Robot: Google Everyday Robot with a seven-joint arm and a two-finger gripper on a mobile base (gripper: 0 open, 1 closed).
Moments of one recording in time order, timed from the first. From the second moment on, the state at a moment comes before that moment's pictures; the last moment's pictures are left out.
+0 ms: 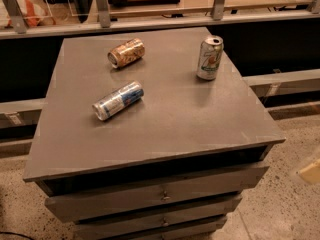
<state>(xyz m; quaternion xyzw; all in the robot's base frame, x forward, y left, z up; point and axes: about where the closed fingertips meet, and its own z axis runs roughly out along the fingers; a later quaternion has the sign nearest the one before) 0.377 -0.272 0.929 -0.47 0.82 0.00 0.32</state>
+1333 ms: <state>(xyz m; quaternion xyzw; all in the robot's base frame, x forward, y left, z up) 0.397 -0.309 0.915 -0.29 0.79 0.08 0.54</state>
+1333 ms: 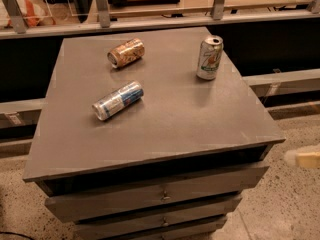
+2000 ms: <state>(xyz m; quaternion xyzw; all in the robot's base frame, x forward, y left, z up) 0.408 -0.283 0.913 -0.29 0.78 0.07 0.55</state>
